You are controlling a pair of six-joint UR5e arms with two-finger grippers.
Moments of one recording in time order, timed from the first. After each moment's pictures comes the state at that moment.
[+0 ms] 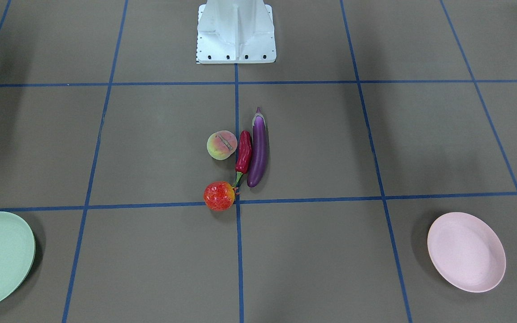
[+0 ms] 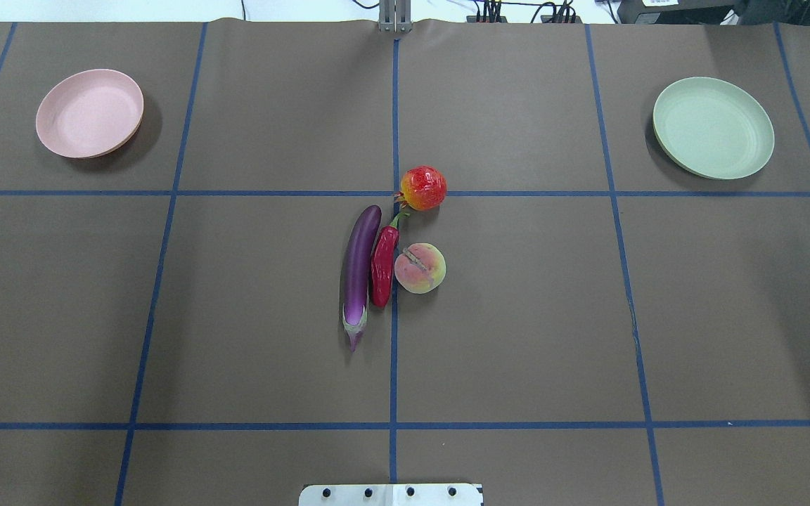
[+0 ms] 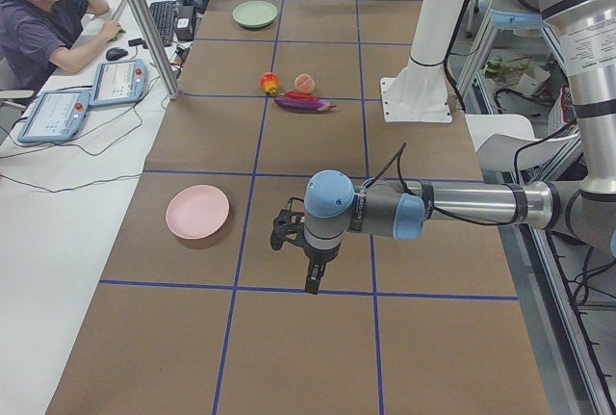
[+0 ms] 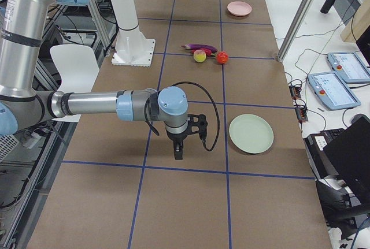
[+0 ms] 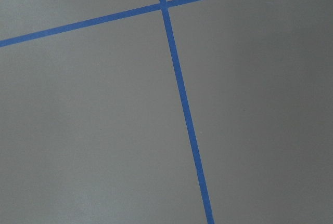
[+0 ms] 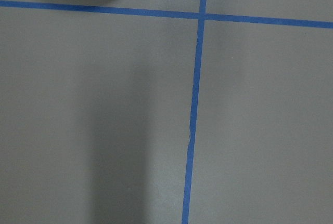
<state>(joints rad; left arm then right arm) -1.55 -1.24 -1.90 -1.68 -2.32 0.12 1.59 -1.87 1.97 -1.61 2.37 -0.04</state>
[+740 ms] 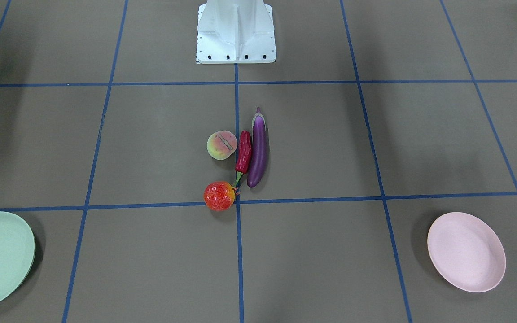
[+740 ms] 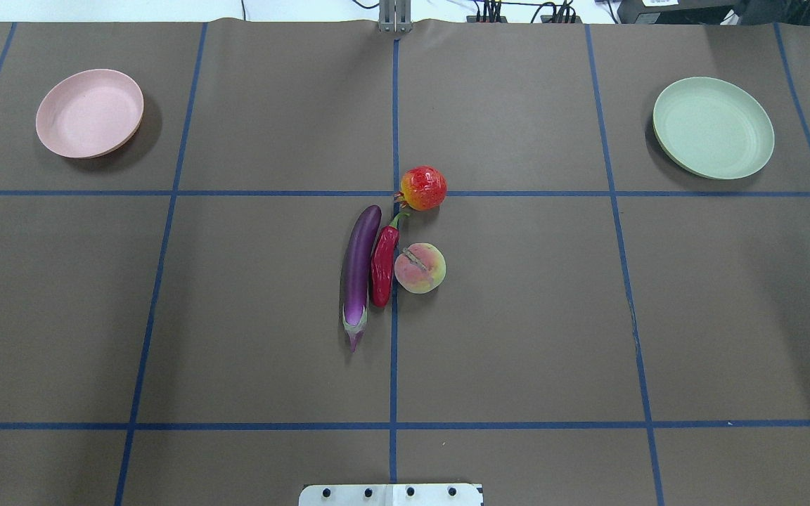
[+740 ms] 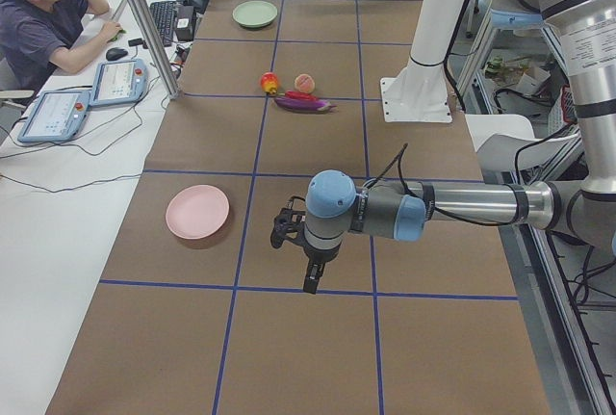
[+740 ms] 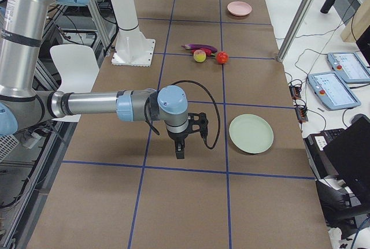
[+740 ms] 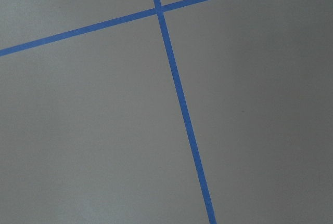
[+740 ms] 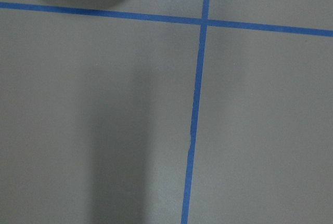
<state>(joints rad) -1.55 -1.24 -1.90 -1.71 -2.32 0.14 1.59 -1.87 1.97 -1.56 2.37 -0.05</state>
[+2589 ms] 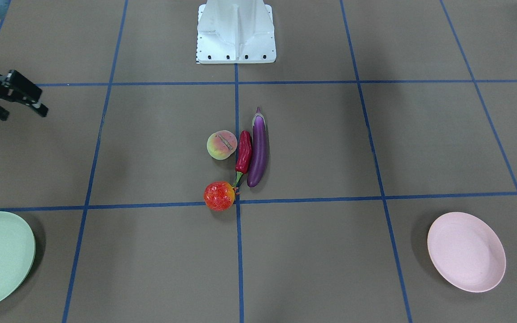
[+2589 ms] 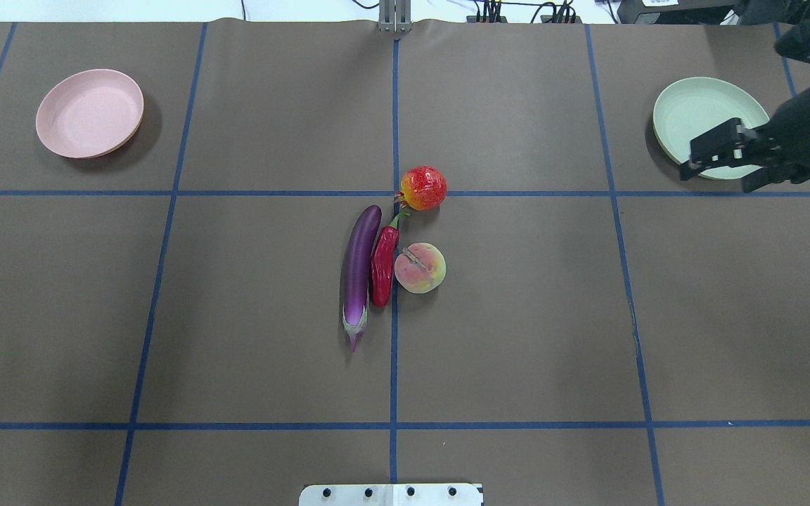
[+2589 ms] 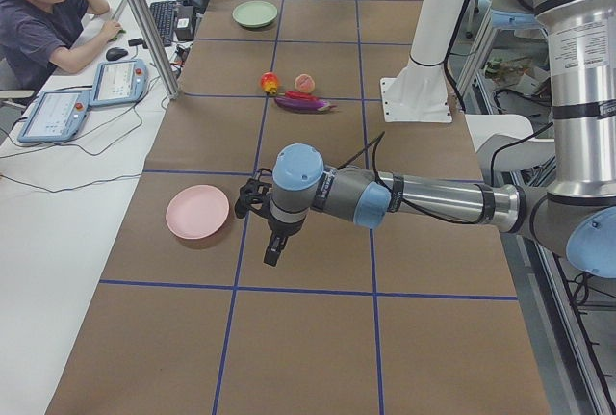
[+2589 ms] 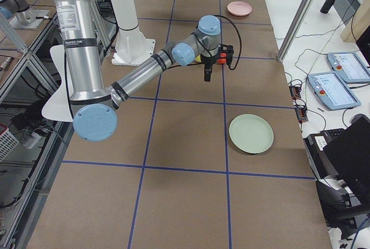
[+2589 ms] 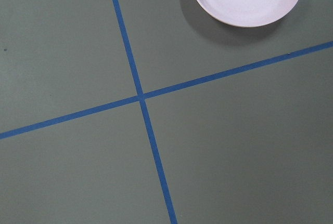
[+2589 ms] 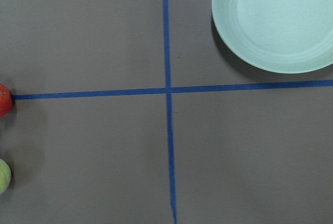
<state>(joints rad) -1.54 -1.39 -1.86 -1.78 -2.36 0.03 1.03 -1.38 2.07 -1.53 2.29 0.96</state>
